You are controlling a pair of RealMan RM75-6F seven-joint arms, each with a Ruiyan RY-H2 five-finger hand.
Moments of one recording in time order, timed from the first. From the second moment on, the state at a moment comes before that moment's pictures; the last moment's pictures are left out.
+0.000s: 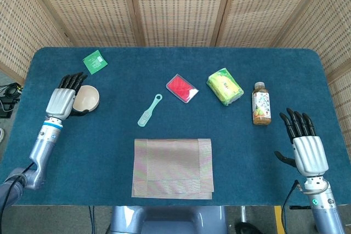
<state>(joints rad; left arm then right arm) -0.62 -1.56 -0.18 -0.90 1.40 1.08 -0.27 0.19 -1.21 0.12 -1.60 -1.53 1.50 -0.08</state>
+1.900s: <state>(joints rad) -0.70 -1.59 0.25 -1.27 1.96 1.09 -0.11 0.19 -1.19 0.12 -1.62 -1.52 1.47 -0.04</state>
